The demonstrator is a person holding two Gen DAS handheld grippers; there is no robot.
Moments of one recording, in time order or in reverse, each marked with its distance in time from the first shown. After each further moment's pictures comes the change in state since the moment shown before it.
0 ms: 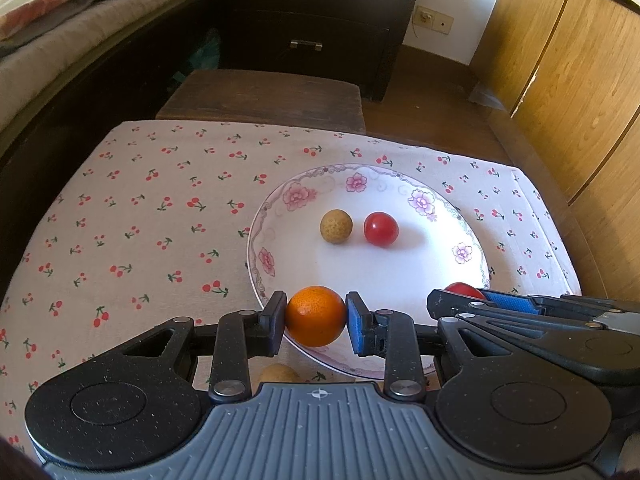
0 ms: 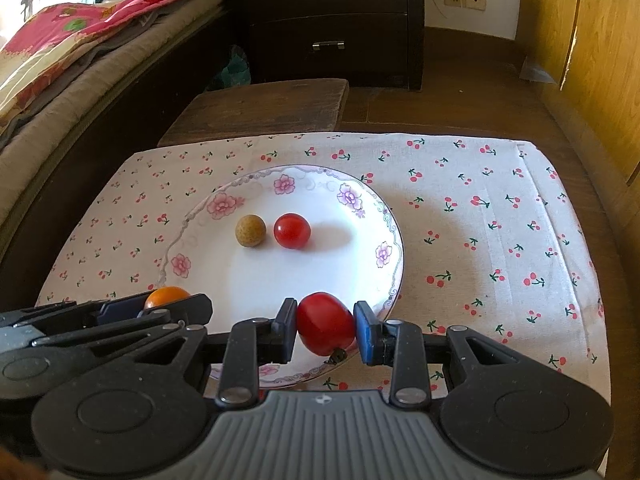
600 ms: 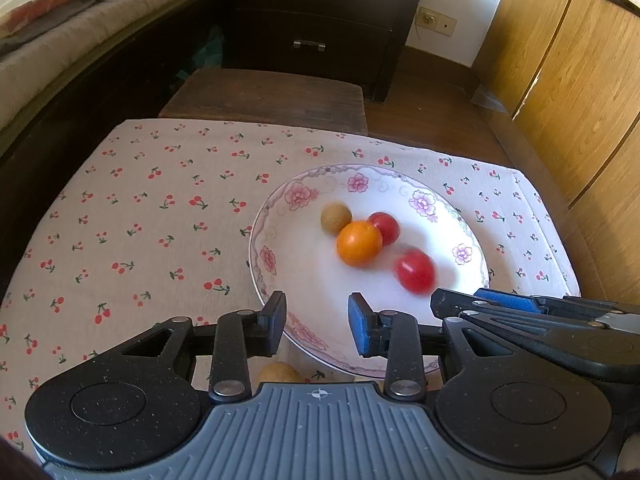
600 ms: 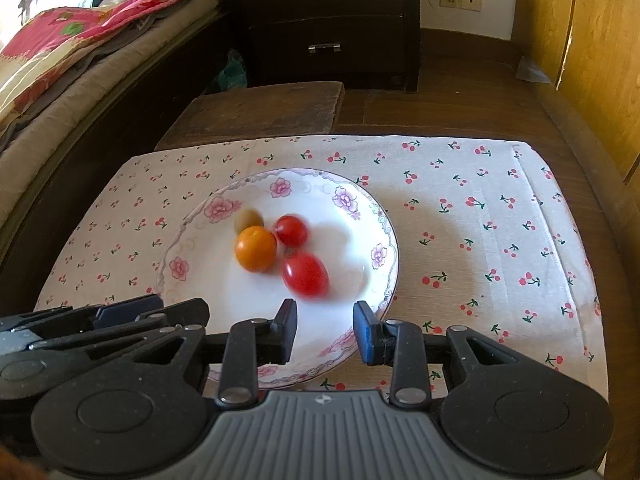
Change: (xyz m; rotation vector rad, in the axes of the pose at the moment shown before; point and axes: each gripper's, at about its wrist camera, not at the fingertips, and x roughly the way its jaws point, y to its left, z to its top) left arm -0.002 0.001 -0.001 -0.008 -0.002 0.002; right arm -0.004 -0.002 0.001 0.011 -0.007 -0.006
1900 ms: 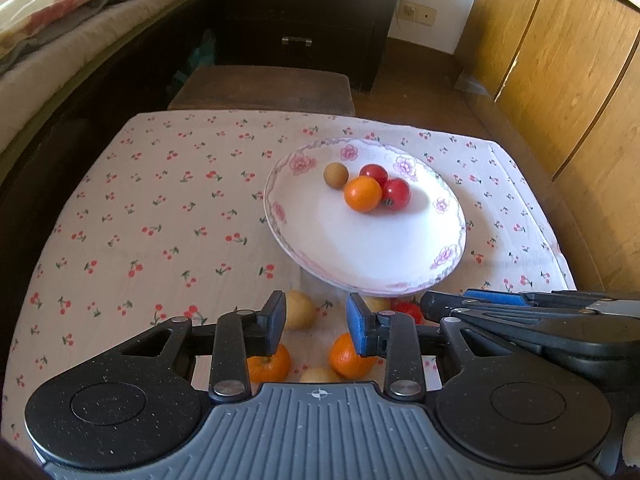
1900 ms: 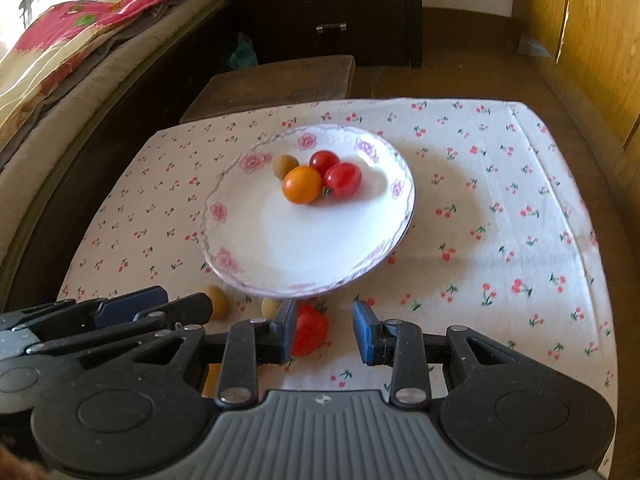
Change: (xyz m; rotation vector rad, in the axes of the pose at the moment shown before) left arm -0.040 0.007 -0.033 0.056 0.017 -0.017; right arm -0.033 0.016 -0.037 0.032 0.066 0.038
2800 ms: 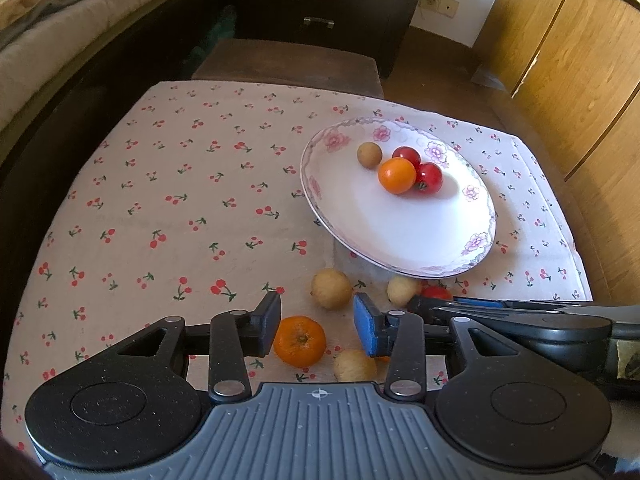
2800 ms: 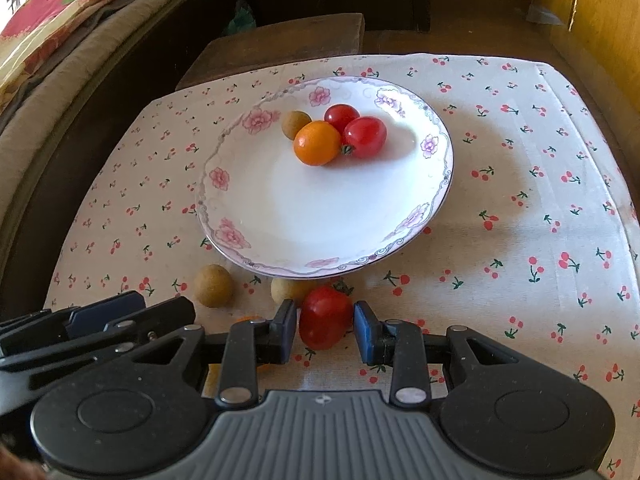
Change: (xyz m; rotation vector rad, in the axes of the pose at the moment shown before) left arm 0.005 0.025 -0.006 -0.057 0.054 0.007; right arm 0.038 0.012 -0.002 0.024 0.092 0.014
